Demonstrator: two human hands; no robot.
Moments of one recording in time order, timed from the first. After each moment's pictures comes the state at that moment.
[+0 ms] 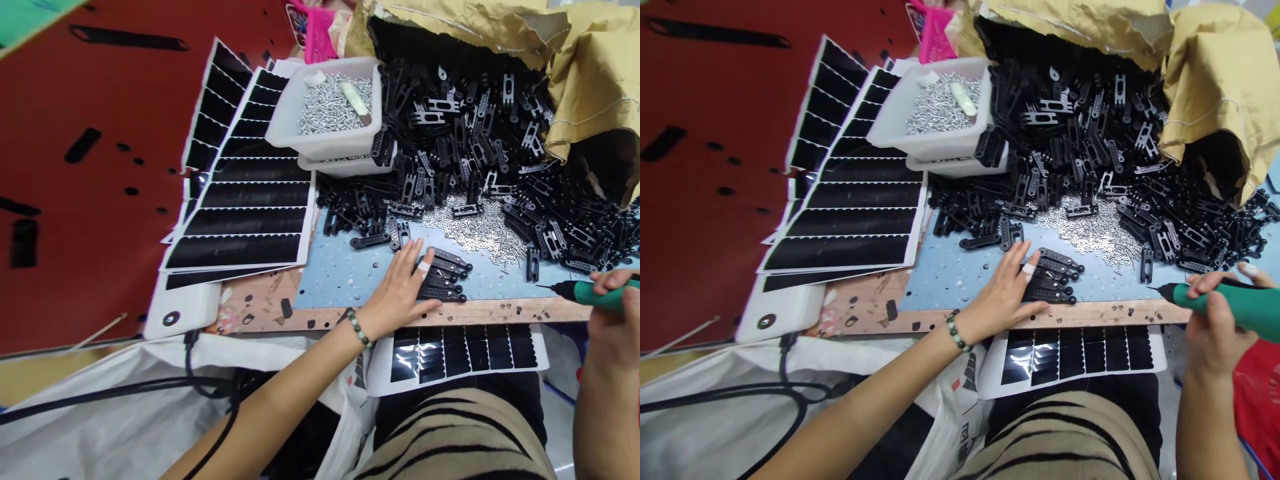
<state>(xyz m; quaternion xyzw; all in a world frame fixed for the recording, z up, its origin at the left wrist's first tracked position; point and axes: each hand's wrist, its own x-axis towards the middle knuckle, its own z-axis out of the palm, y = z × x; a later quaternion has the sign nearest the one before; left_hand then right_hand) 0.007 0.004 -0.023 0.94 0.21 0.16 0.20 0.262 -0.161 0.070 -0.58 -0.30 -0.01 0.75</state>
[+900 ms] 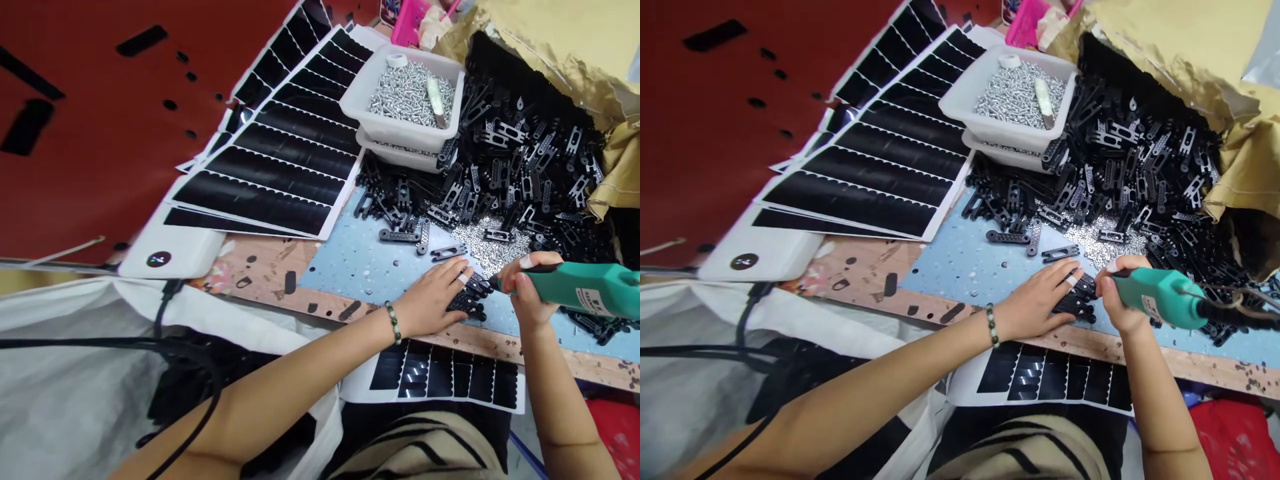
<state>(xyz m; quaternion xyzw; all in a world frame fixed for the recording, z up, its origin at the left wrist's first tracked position) 0.029 0.008 -0.032 0.93 0.21 0.16 0.26 0.199 -0.037 0.044 -0.45 -0.56 0.24 0.65</state>
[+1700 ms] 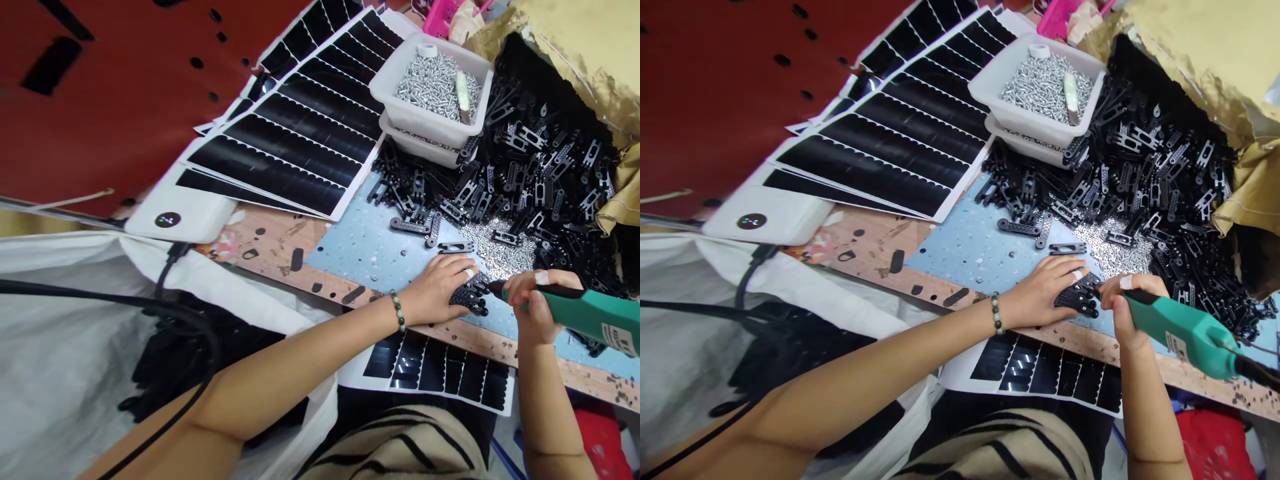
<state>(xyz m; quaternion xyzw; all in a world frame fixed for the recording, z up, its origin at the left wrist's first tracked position) 0.032 0.010 -0.031 0.89 0.23 0.24 0.31 0.191 -0.047 0.049 -0.41 -0.60 0.23 0.65</state>
